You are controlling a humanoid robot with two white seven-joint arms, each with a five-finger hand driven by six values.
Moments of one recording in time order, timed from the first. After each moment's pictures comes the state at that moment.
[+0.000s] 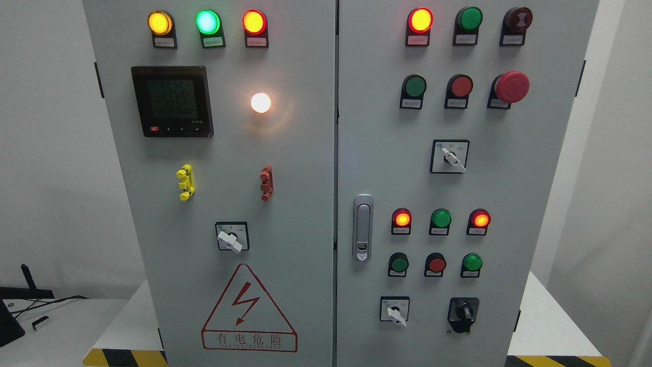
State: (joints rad) left arm -0.04 -0.09 0.08 0.06 0.00 -0.16 0.05; right arm 0.30 -0.20 -0.41 -1.80 -0.47 0.22 0.16
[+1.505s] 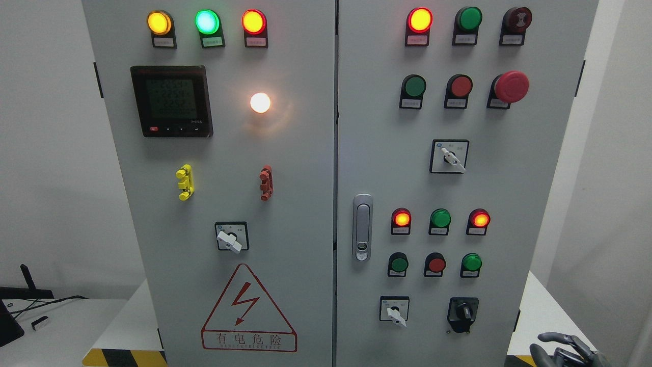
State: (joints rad) left arm -0.04 -0.09 0.08 0.06 0.00 -0.16 0.05; right arm -0.04 -0.24 -0.17 -1.87 -0.34 0.28 -0.02
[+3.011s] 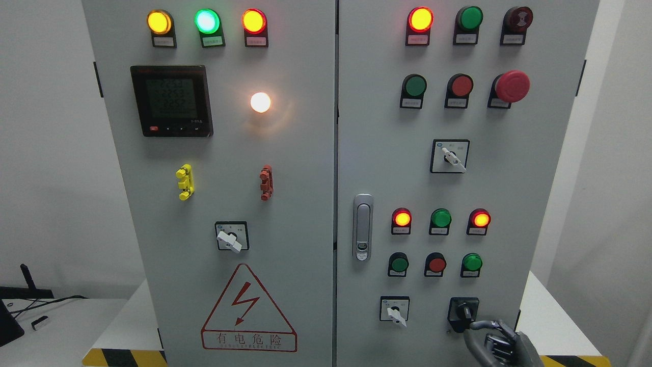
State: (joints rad) left arm -0.04 -0.09 0.08 0.06 0.00 -0.16 0.05; right arm -0.15 -0.16 -0.01 -1.74 -0.23 0.27 -0.03
